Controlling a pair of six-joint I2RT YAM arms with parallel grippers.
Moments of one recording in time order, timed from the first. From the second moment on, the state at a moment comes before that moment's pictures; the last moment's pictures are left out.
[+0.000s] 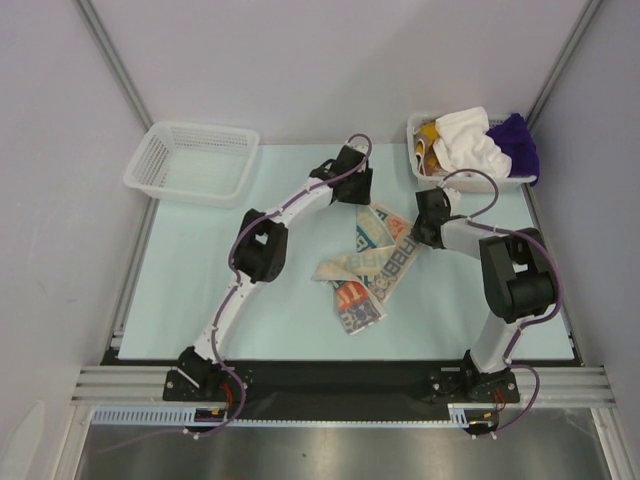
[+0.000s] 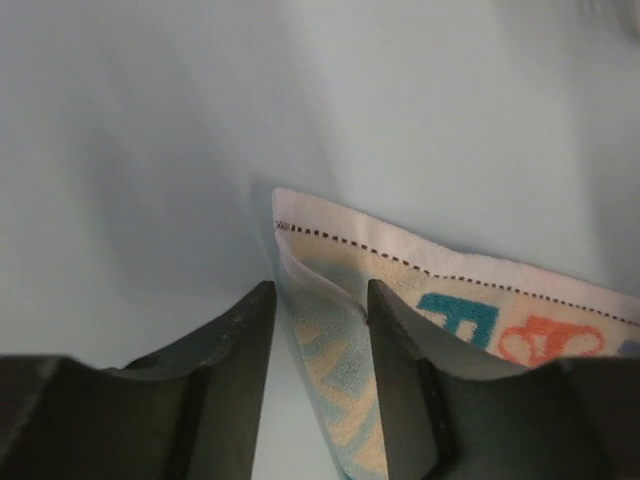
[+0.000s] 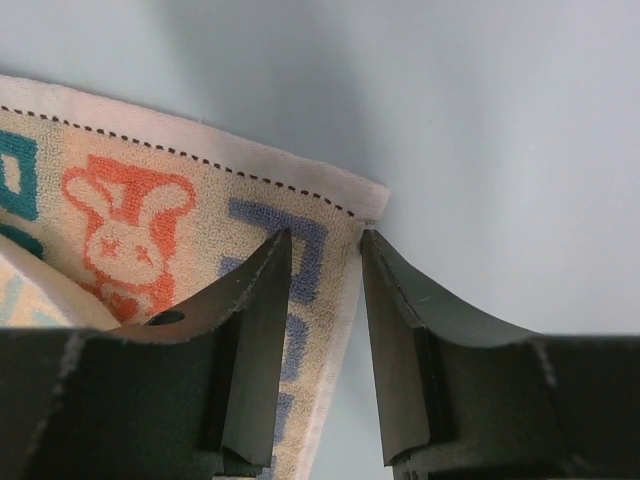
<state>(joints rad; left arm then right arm) -0.60 2.62 2.35 -0.52 0.03 -0.36 0.25 1.78 0.99 -0.11 0.31 0.58</state>
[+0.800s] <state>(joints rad) -0.51 2.32 1.80 -0.34 0.04 -0.44 0.30 1.95 1.25 -0.24 0.31 0.48</state>
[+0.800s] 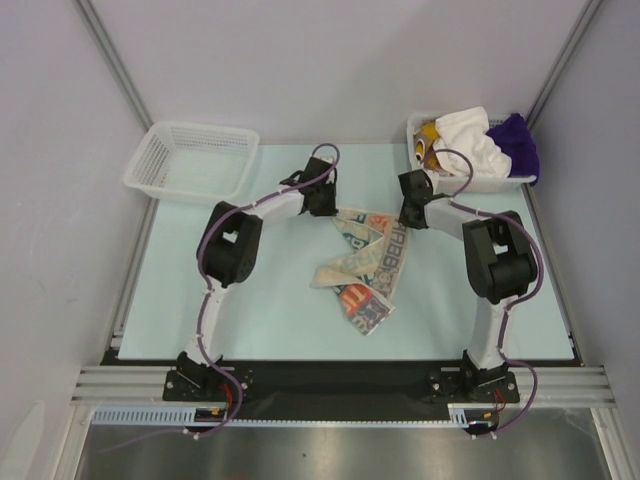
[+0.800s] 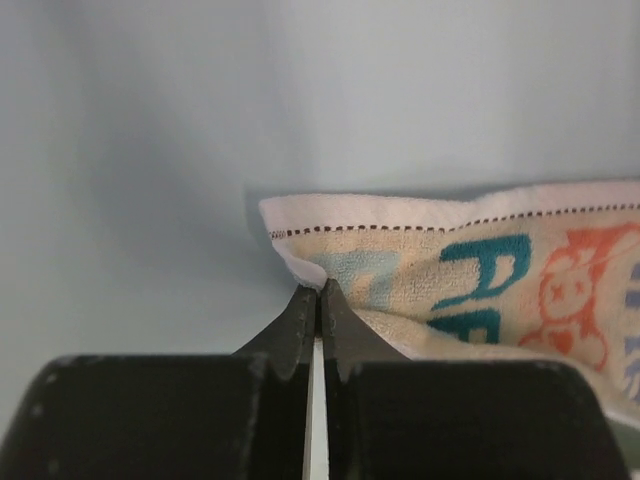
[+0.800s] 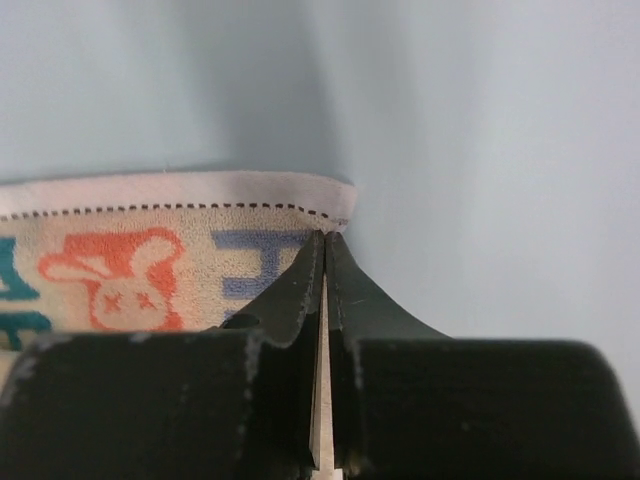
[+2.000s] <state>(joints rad) -0.42 2.24 1.73 -0.30 0.07 -0.46 0.35 2.04 1.43 -0.32 0.30 0.34</state>
